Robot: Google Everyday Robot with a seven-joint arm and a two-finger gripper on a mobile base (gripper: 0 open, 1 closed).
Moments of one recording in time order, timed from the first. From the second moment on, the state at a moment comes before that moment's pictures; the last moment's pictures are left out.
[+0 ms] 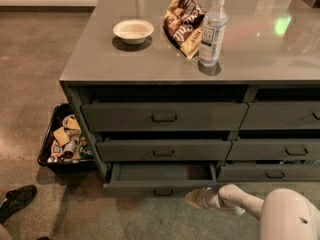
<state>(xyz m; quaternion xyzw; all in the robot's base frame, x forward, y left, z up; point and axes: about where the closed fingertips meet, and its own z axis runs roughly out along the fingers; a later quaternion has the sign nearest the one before) 0.568 -0.156 0.153 -0.50 0.78 0.18 0.32</state>
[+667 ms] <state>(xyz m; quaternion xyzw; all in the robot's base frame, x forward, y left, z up) 0.608 -0.154 0.167 -0.48 0.79 0.16 0.35</state>
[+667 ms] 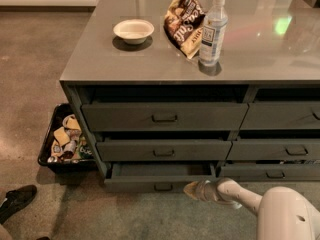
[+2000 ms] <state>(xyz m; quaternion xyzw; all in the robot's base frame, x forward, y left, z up) 0.667 -0.156 0.185 -0.45 0.80 0.11 0.39</state>
